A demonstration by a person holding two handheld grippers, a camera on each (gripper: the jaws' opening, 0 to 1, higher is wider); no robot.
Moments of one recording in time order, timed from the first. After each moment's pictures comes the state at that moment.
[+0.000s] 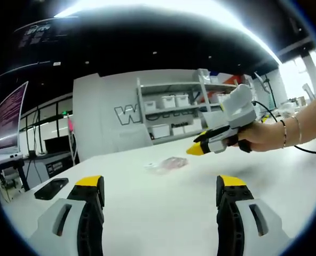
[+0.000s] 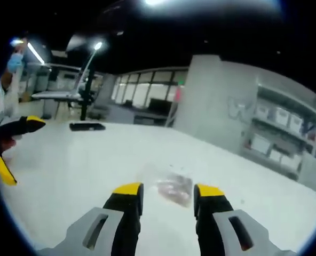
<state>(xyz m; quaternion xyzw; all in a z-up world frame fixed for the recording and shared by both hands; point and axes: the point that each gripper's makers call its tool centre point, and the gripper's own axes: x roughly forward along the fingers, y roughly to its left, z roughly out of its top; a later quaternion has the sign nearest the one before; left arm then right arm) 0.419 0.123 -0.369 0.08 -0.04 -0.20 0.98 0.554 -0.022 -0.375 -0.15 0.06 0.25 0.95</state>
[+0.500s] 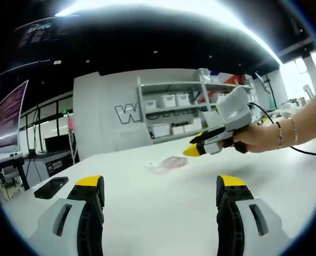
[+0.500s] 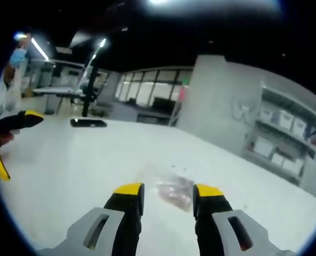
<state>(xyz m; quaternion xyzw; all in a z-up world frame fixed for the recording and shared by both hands) 0.421 0.123 -0.370 0.07 -0.03 -0.20 0.98 0.565 -0.014 -0.380 -0.17 0.06 0.27 0.95</state>
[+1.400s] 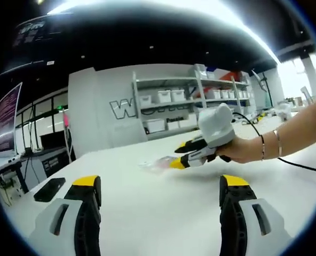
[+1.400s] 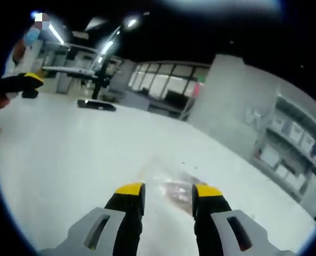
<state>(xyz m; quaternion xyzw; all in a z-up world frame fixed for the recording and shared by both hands) 0.421 0.118 -0.357 0.08 0.00 -0.22 0.97 0.583 0.008 -0.405 -0.24 0.07 0.30 0.92</state>
